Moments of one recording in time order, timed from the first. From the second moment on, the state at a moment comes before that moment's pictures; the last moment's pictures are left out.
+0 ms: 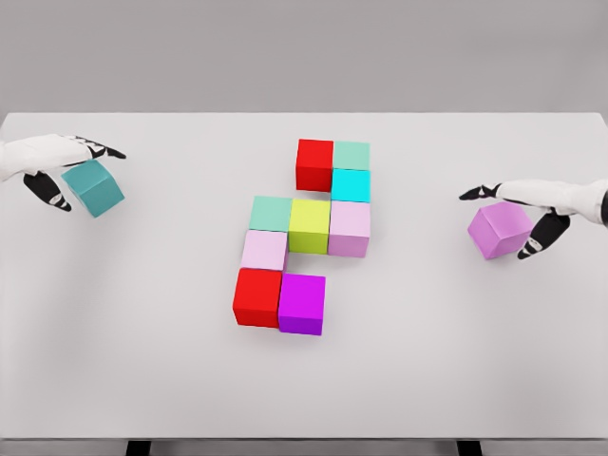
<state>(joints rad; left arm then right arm) -0.92 0.77 -0.87 -0.79 -0.38 -0.61 -0.43 -0.70 -1.03 0.84 -1.52 0.00 -0.04 0.61</state>
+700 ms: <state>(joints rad) -0.90 0.77 -0.86 -0.79 -0.37 -0.60 -0.43 -0.70 -1.03 0.86 -1.52 0.07 -0.05 0.61</state>
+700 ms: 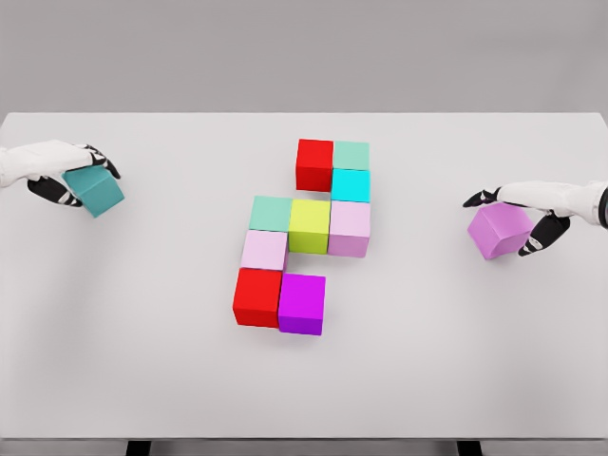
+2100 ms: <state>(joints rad) -0.96 0.61 -0.85 -0.95 -0.37 -0.53 -0.44 -0.71 -1.02 0.87 -1.51 0.08 -0.06 0.61</state>
